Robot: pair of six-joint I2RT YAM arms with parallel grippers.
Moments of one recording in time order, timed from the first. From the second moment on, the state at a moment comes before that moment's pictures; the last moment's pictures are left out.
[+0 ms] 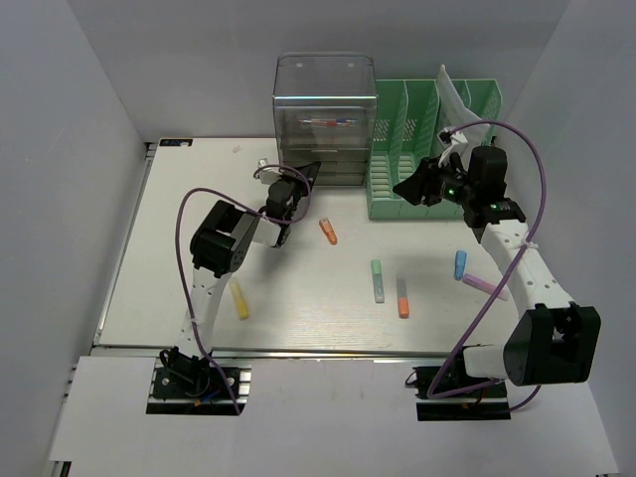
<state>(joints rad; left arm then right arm) -0.45 2.38 1.32 1.15 -0.17 -1.34 0.10 1.32 1.10 -0.16 -0.68 0.17</state>
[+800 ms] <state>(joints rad) -0.46 2.35 1.12 1.38 -0.16 -1.35 0.10 1.31 1.08 -0.16 -0.68 0.17</state>
